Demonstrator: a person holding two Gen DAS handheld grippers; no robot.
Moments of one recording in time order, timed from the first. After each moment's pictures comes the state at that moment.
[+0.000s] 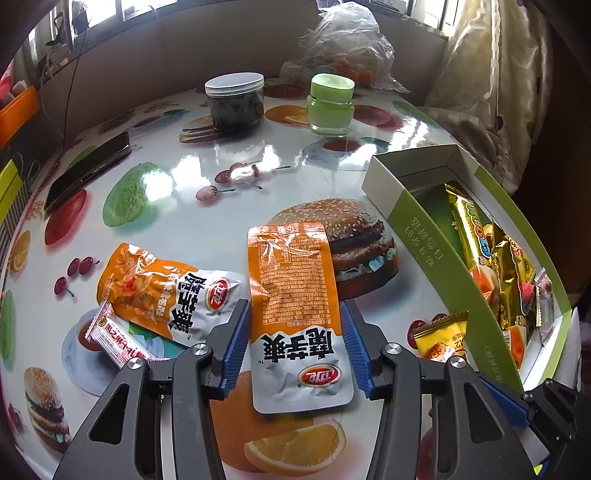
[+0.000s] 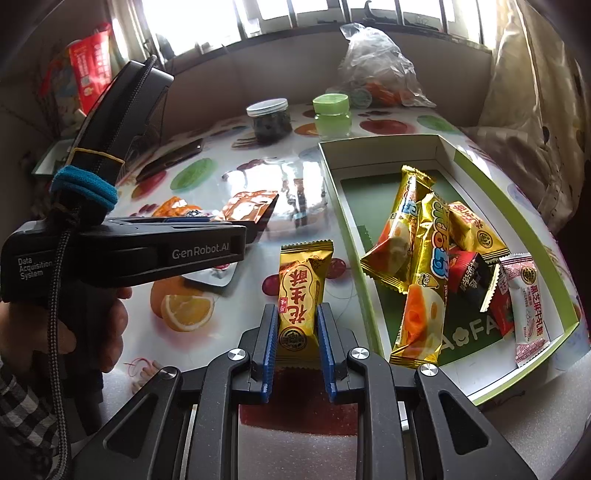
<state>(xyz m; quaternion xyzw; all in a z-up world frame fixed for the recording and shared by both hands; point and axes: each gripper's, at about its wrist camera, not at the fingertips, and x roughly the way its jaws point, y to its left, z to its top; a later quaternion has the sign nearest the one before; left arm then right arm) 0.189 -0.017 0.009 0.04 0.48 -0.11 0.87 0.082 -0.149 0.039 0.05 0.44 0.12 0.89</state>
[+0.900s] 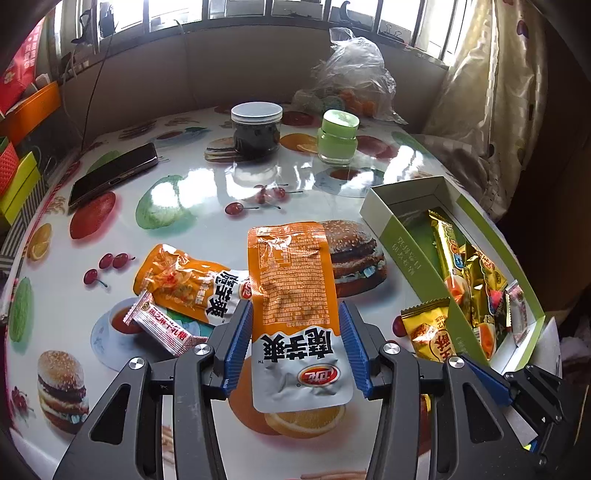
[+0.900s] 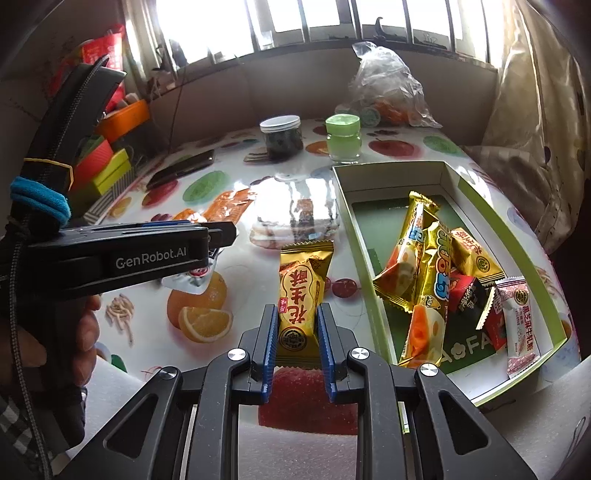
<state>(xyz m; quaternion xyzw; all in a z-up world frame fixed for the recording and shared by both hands) 0.164 0.005 0.044 0.01 0.45 -0.11 0.88 0.074 -0.142 0.058 0.04 0.42 0.13 0.90</state>
